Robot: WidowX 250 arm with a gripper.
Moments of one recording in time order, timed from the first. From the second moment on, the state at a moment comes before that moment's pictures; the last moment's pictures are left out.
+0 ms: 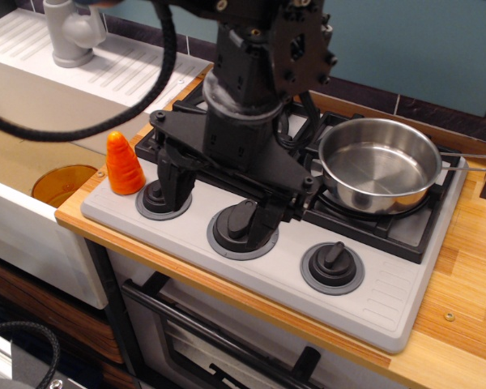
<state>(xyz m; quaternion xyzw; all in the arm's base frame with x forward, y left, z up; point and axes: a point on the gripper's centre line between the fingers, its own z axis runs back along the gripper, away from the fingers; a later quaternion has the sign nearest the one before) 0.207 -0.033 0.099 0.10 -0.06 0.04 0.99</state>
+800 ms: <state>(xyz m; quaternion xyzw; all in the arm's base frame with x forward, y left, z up) 0.253 -0.050 0.080 0.09 -0.05 0.07 0.99</state>
